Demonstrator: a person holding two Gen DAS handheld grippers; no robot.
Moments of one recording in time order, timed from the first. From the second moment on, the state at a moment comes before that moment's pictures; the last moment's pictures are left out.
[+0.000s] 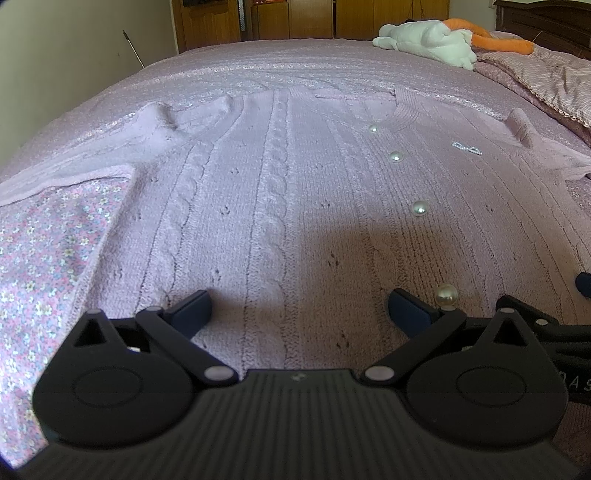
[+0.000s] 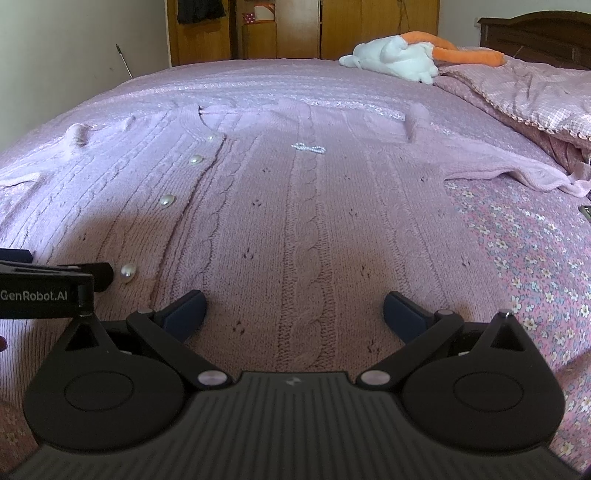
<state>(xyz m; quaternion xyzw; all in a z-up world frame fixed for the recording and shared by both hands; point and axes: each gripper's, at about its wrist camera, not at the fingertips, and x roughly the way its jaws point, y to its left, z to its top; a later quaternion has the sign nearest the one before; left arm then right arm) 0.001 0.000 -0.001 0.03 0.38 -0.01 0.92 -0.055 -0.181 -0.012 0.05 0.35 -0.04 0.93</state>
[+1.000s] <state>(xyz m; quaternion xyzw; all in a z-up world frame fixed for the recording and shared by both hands) 0.020 -0.015 0.029 0.08 0.37 -0.06 0.92 -0.034 -0.313 0.033 0.19 0.30 -0.01 0.93</state>
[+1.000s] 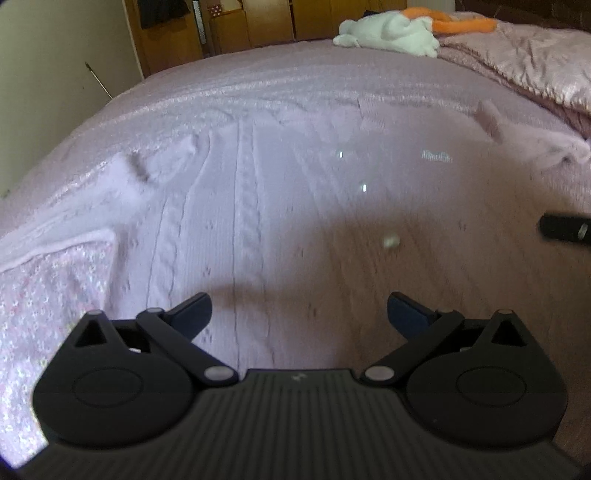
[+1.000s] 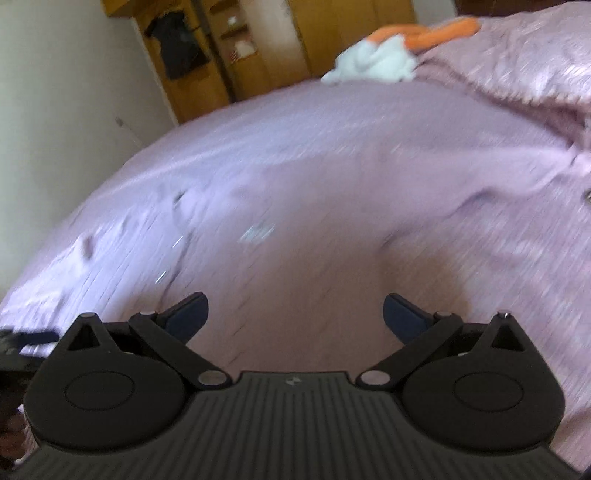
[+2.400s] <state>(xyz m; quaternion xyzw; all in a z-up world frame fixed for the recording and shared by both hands) 0.079 0.000 0.055 -0.03 0.44 -0.02 0.90 0.009 -0.531 0.072 0.22 0.13 -0.21 0.94</state>
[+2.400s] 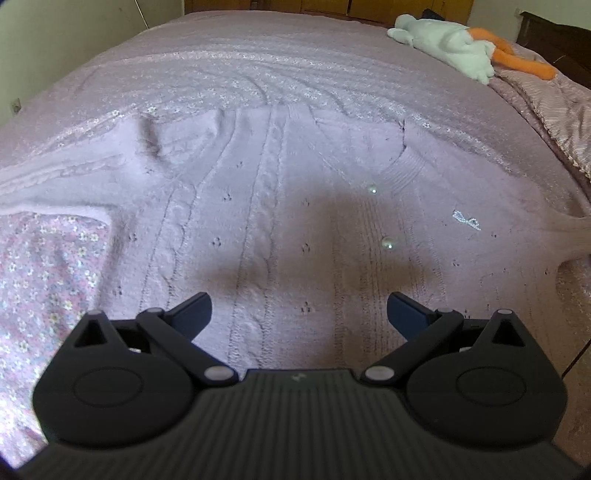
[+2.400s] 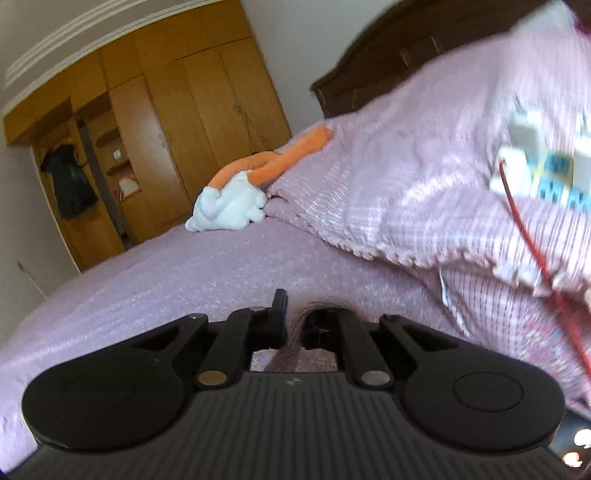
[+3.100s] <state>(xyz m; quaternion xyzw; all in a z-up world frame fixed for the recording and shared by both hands) 0.080 0.102 0.102 -0.03 0.39 0.04 0.92 0.098 -0.243 0.160 0.09 0.16 -0.05 0.98</state>
